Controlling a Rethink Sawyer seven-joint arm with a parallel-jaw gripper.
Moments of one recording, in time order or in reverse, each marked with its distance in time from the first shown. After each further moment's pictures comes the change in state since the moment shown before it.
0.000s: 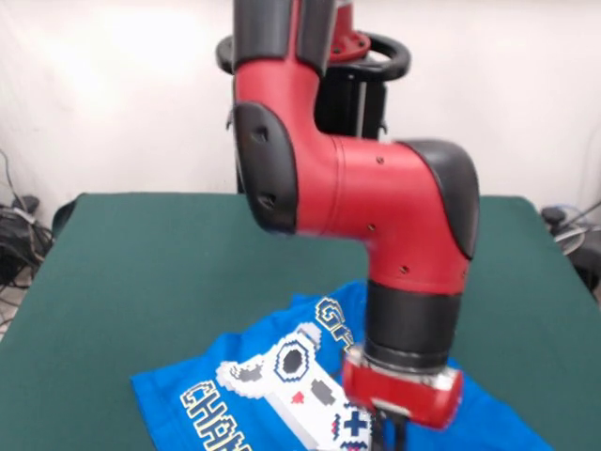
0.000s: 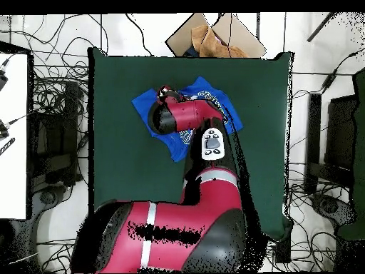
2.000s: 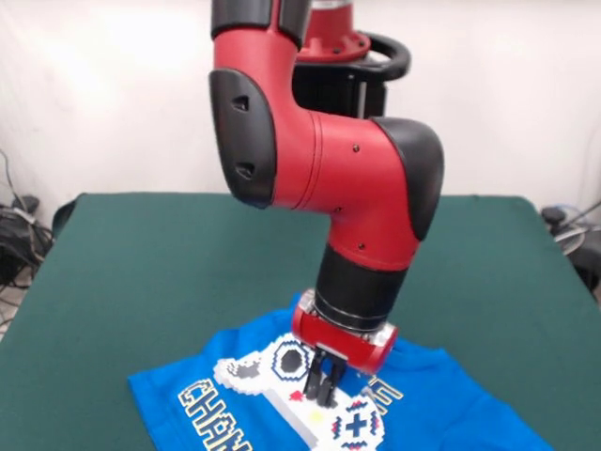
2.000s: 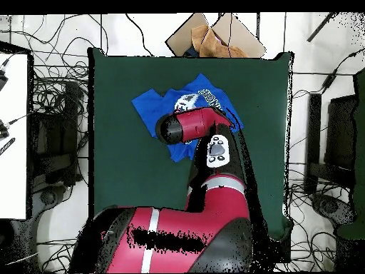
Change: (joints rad) arm -0.003 -0.029 -0.041 0.072 -0.132 0.203 0.000
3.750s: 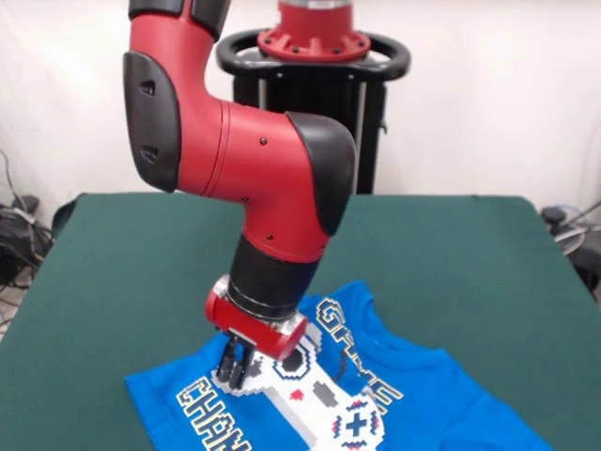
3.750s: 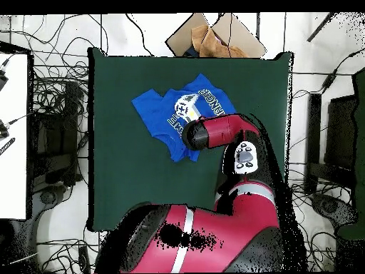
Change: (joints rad) arm -0.103 -0.006 -0.019 0.017 -0.102 0.000 0.000
